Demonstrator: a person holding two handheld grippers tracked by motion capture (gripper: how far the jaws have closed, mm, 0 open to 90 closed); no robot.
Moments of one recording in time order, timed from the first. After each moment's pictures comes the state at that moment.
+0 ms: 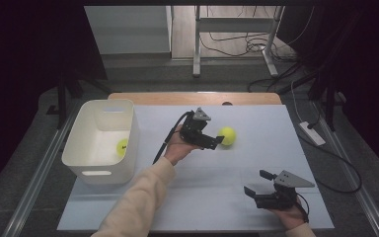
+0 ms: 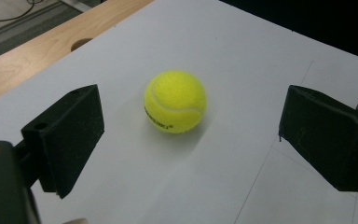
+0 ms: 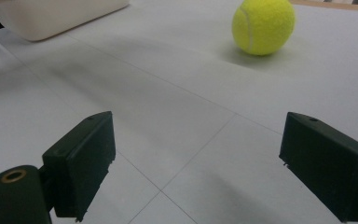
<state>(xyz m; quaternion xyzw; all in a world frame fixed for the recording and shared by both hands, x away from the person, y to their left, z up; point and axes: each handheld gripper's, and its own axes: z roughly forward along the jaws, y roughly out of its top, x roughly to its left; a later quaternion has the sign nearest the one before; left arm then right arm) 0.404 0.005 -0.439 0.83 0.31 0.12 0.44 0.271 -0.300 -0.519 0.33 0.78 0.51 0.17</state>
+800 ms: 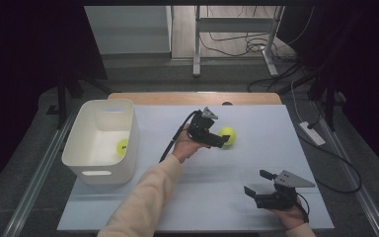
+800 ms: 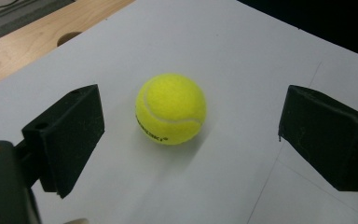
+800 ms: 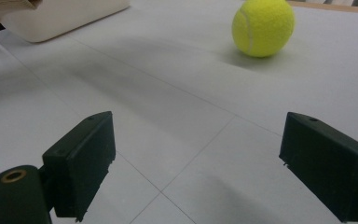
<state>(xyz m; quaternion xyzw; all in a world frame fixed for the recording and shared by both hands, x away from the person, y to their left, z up) 0.421 -0.017 -0.448 0.84 0.32 0.11 0.43 0.272 -0.300 -0.518 0.33 0.78 0.51 0.17</state>
